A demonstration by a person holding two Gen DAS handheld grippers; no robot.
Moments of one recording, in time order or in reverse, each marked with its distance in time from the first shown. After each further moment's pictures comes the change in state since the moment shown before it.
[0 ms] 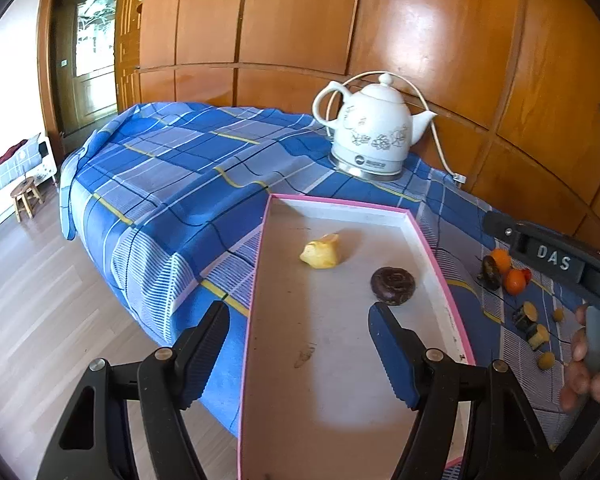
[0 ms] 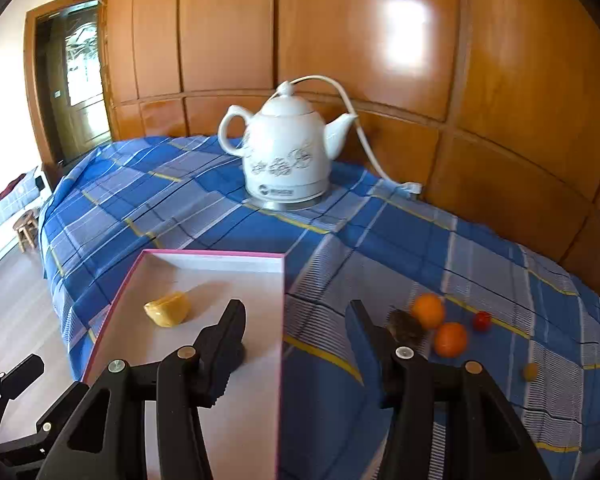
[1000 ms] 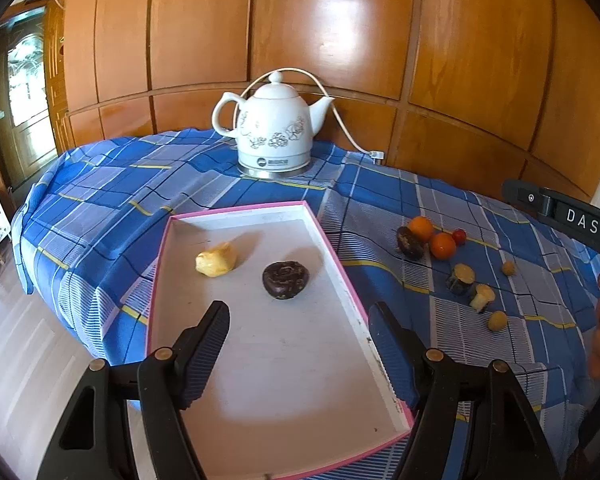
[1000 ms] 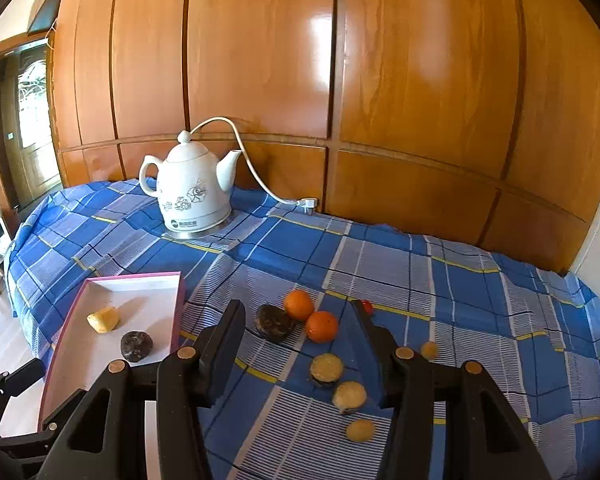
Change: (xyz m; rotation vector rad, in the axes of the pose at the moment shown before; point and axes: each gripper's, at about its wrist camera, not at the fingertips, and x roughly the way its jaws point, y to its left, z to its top) left arm -0.018 -0.078 -0.007 0.210 -0.009 -0.154; right arm -0.072 -0.091 -0.025 0.124 -0.092 -0.165
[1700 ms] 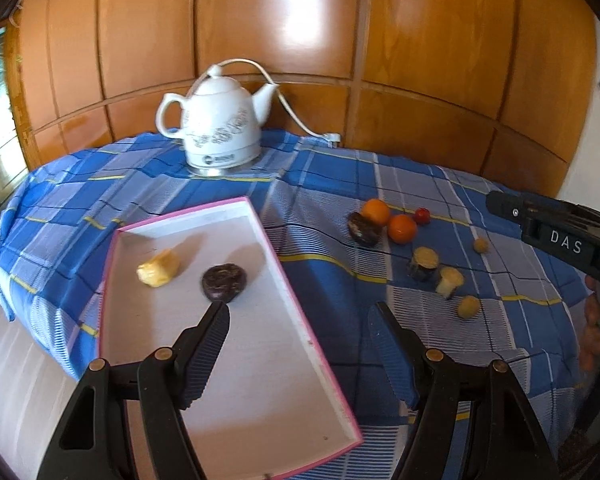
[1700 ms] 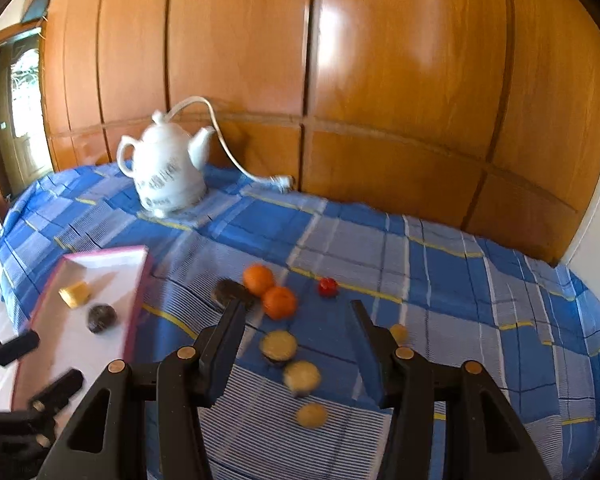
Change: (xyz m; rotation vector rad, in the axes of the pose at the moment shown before) left arm 0.017 -0.049 0.008 0.108 0.062 -0.087; right arm 0.017 -0.058 -0.017 -0.007 0.105 -0.028
